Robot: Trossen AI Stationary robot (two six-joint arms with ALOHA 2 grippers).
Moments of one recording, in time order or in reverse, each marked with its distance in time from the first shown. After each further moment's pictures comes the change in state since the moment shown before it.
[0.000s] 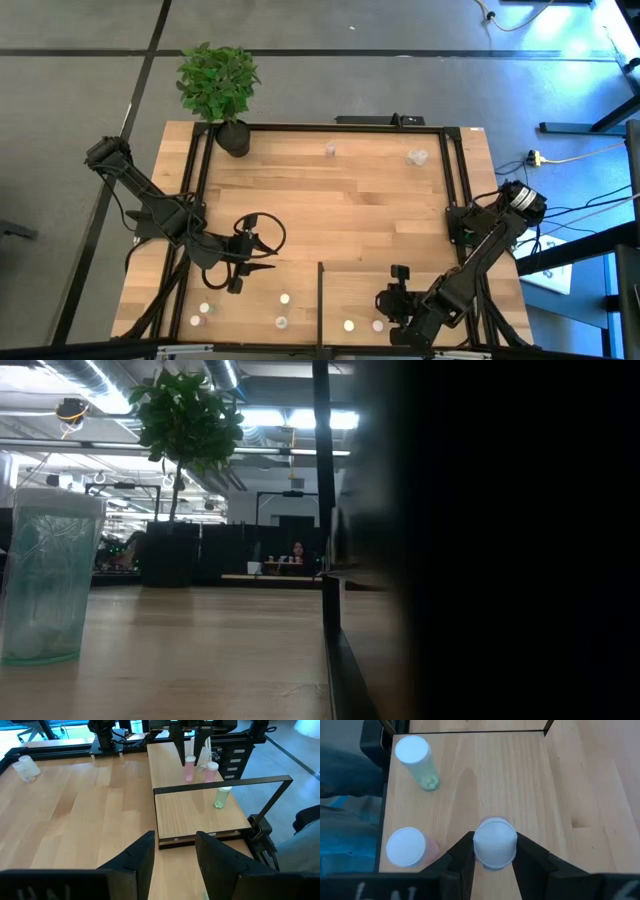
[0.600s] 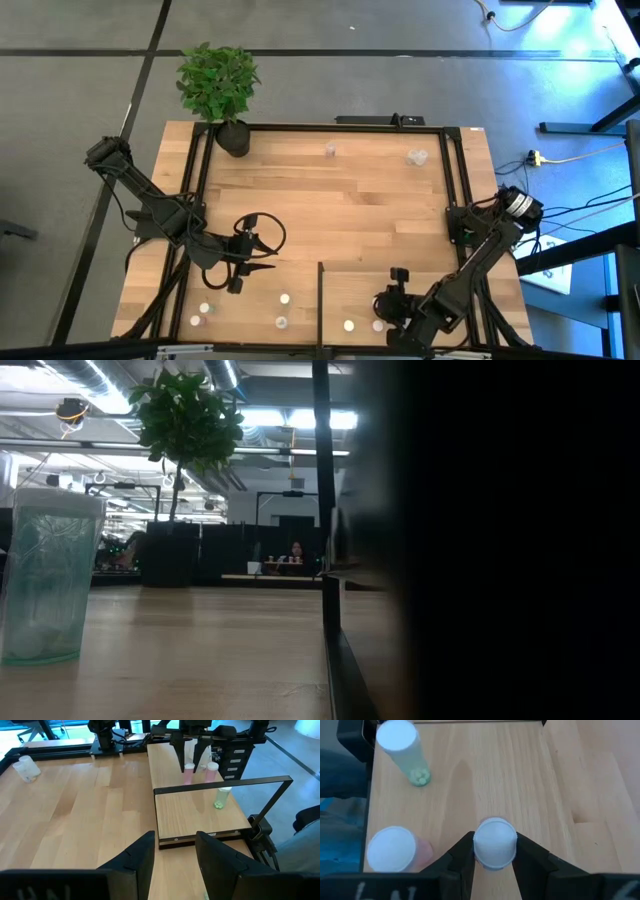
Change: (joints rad) left arm 0.000 0.000 0.000 0.000 0.000 0.000; right arm 0.014 0.056 0.000 0.005 0.043 0.045
